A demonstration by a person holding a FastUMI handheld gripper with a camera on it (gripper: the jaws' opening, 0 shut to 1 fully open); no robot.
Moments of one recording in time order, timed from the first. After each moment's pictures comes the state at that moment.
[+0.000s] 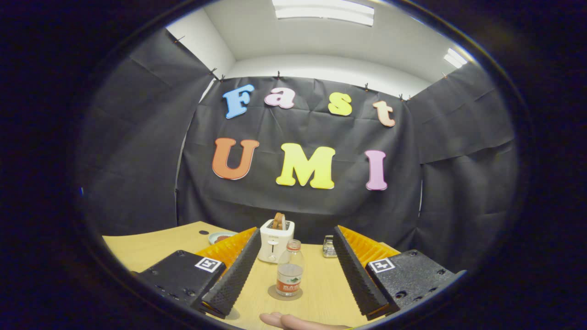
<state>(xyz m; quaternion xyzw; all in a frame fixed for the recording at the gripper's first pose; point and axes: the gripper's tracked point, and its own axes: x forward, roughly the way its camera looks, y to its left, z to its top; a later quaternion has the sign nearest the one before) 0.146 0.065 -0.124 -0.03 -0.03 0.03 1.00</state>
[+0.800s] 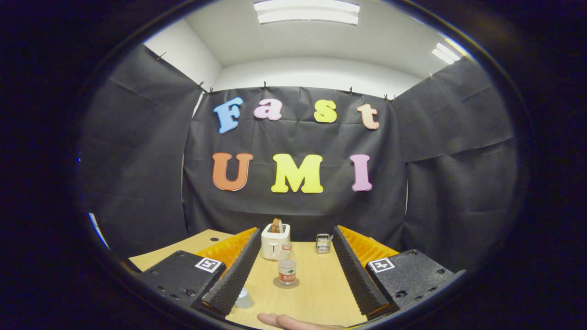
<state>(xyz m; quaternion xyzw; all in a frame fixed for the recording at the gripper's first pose) 0.037 0.035 -0.043 0.01 -0.02 0.02 1.00</state>
